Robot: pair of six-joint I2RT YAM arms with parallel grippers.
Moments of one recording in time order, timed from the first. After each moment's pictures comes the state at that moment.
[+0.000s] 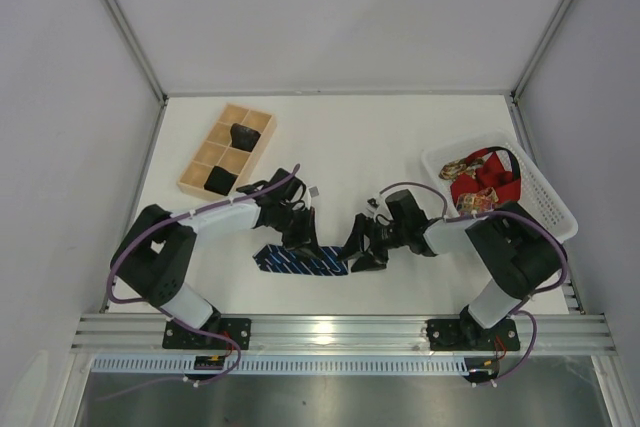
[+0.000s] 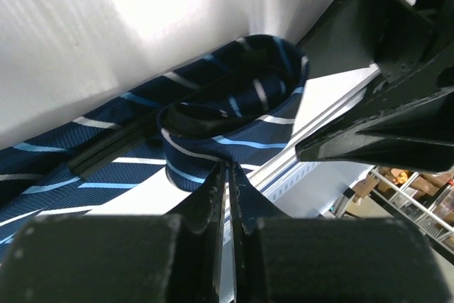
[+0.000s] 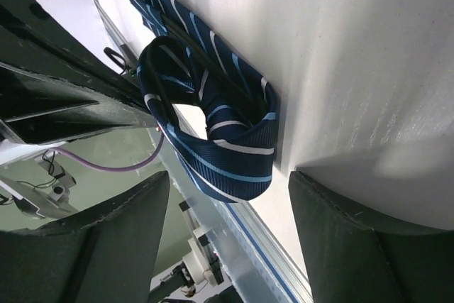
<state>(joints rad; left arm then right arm) -0.61 1.57 0.87 -0.48 0.57 -0.60 0.60 1.63 0.54 0.27 -0.80 0.93</state>
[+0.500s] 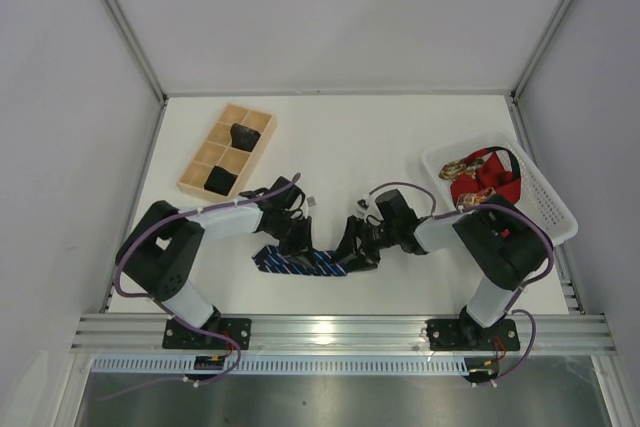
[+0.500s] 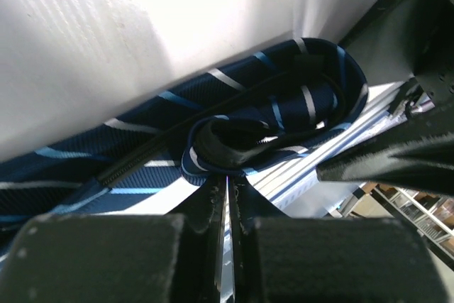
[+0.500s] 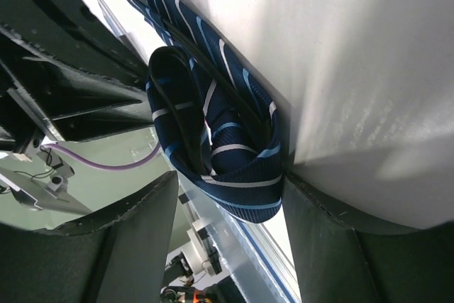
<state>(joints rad) -0.61 1.60 0.81 -0.47 0.55 -0.59 0.65 1.71 0.58 0.32 -0.81 0.95</state>
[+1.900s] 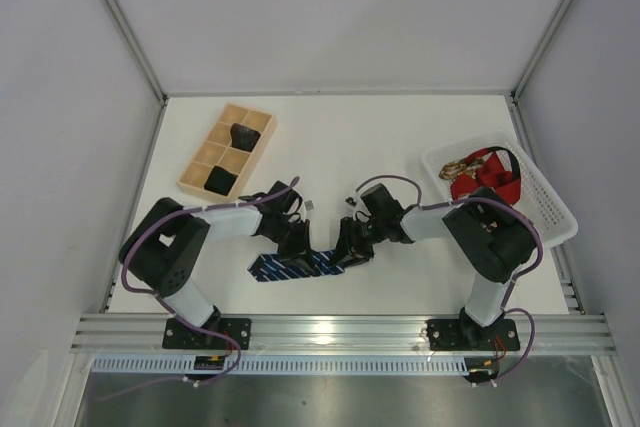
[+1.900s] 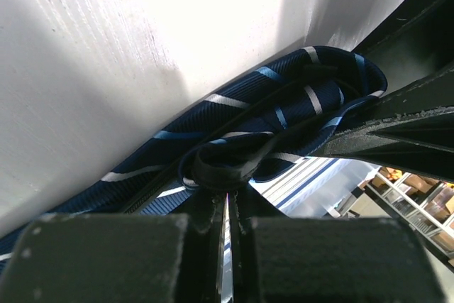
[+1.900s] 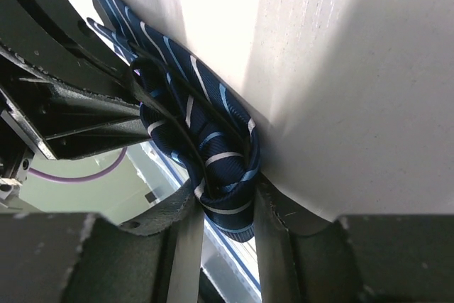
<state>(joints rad) -0.60 1.64 0.75 -0.38 0.57 -0.58 0.69 1.79 0.75 0.08 -0.74 0.80</state>
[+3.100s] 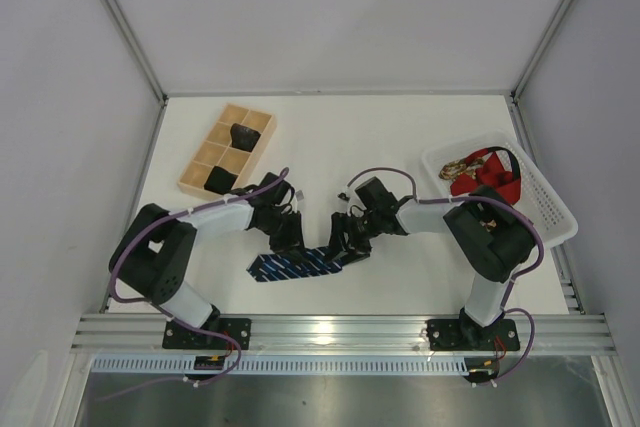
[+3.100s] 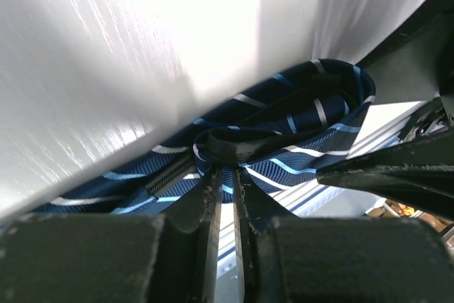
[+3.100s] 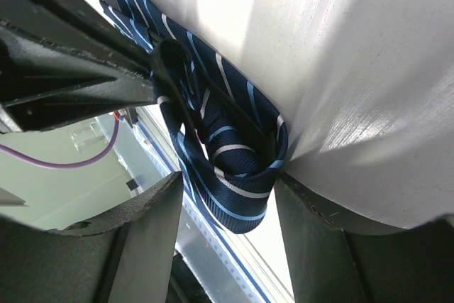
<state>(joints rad) -0.53 1.57 0.79 -0.49 0.48 -0.56 0.69 1.80 0.85 -0.07 -0.75 0.67</state>
